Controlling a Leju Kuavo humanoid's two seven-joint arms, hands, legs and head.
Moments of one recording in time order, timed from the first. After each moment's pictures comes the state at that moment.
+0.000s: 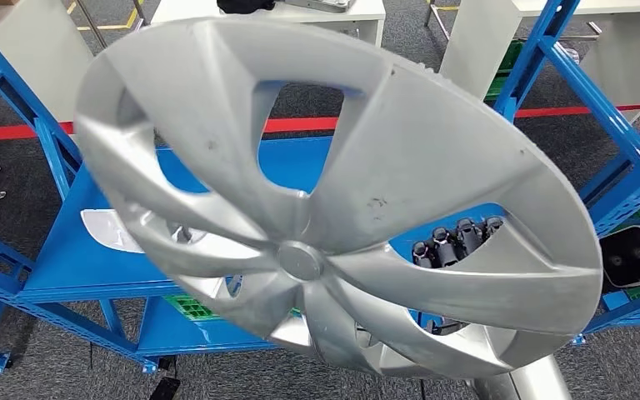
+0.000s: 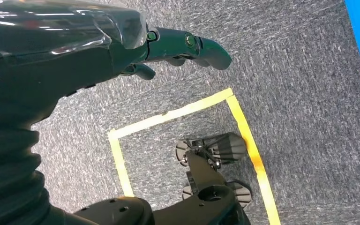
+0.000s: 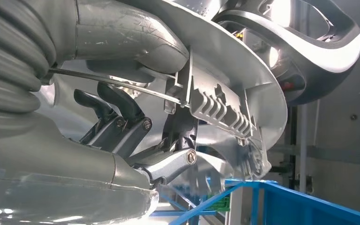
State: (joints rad) left arm -0.05 0.11 -0.80 -0.34 0.63 0.20 -0.18; right arm -0.21 -0.09 0.36 -1.88 -1.01 0.85 -0.06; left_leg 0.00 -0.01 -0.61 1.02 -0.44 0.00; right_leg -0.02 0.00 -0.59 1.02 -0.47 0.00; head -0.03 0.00
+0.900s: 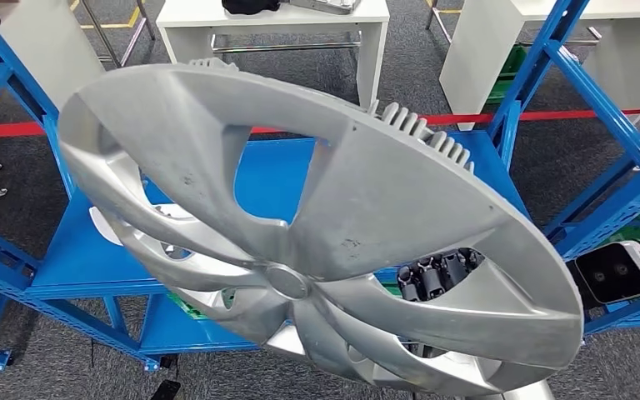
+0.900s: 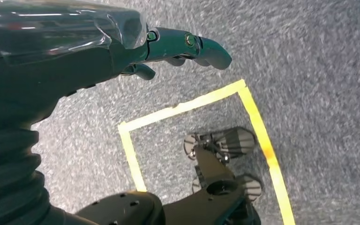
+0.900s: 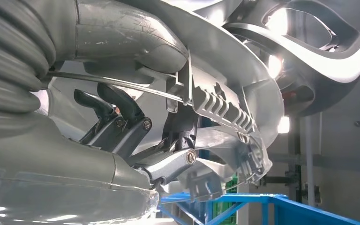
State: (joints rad) left arm -0.05 0.11 -0.81 -0.33 0.65 0.14 -0.14; right arm -0.16 -0.05 0.38 -1.91 -1.03 0.88 0.00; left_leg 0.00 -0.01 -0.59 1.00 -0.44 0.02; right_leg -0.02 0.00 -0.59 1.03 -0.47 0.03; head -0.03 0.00
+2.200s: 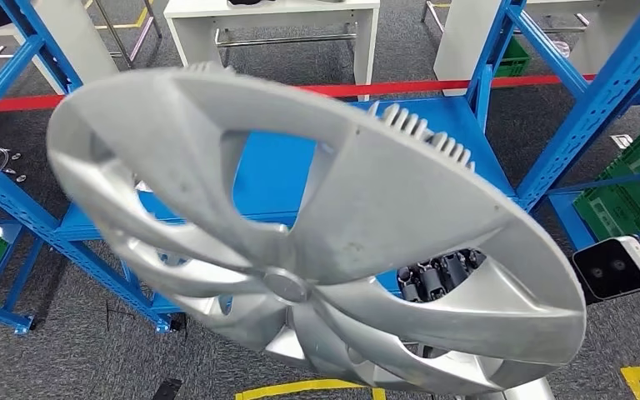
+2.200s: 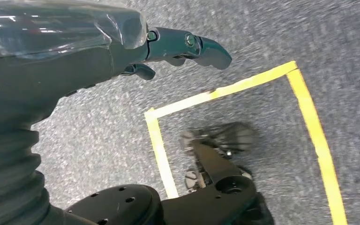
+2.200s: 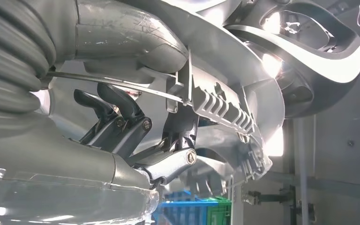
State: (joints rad) left arm -0.06 0.10 -0.82 -0.33 0.68 0.15 -0.13; right arm -0.16 -0.05 0.38 -1.90 -1.06 0.89 0.01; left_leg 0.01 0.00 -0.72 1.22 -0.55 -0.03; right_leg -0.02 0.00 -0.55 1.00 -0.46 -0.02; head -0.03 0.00
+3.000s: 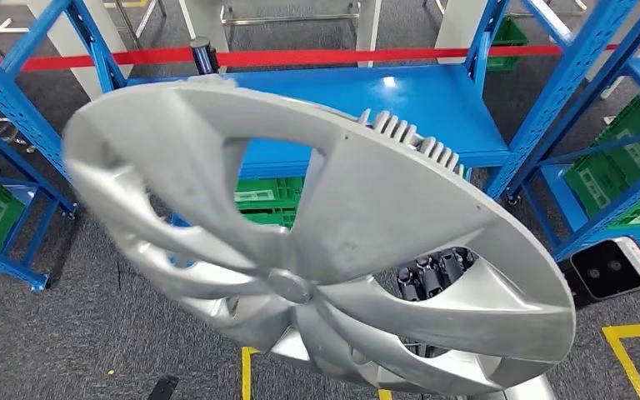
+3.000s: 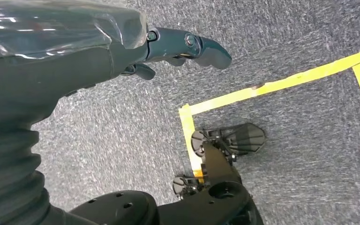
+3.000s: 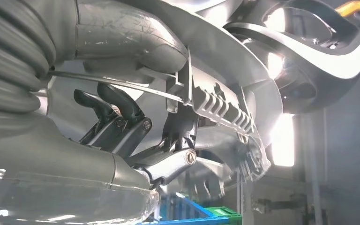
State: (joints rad) left arm -0.06 0.11 -0.82 -0.33 0.69 0.15 -0.14; right arm -0.15 -0.07 0.39 -1.89 -1.06 0.89 0.00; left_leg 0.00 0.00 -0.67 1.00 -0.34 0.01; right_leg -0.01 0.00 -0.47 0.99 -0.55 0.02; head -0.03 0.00
